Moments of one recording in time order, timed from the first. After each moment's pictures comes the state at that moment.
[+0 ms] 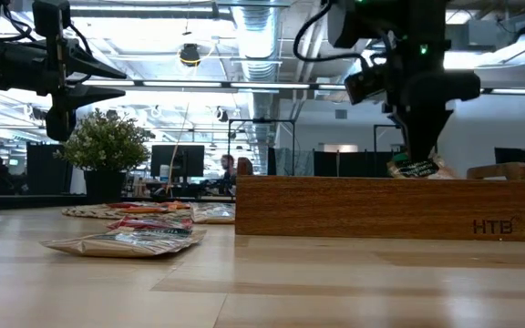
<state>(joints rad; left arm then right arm) -0.09 0.00 0.04 0.00 -0.49 -0.88 0.13 1.71 1.18 -1.10 0.15 0.29</state>
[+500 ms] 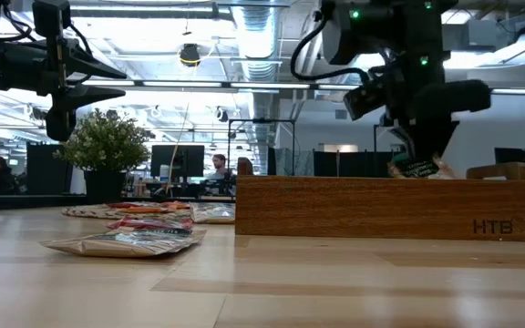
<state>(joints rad) -0.09 0.00 0.04 0.00 -0.49 -0.88 0.14 1.76 1.18 -1.09 0.07 0.26</state>
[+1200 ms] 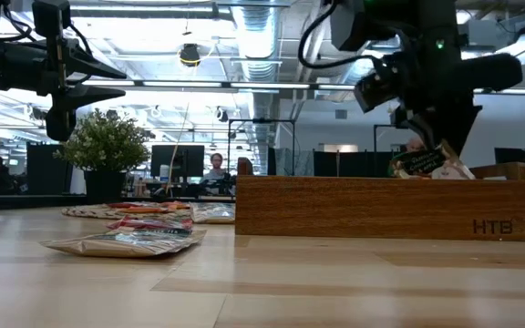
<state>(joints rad) -0.09 0.00 0.04 0.00 -0.49 -0.88 0.19 1.73 1.18 -1.10 0.00 0.30</state>
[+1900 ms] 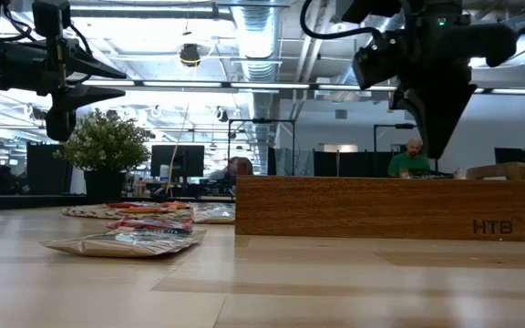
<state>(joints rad) -0.10 0.00 0.04 0.00 -0.49 -0.88 0.20 1.65 1.18 -1.08 0.01 0.32</state>
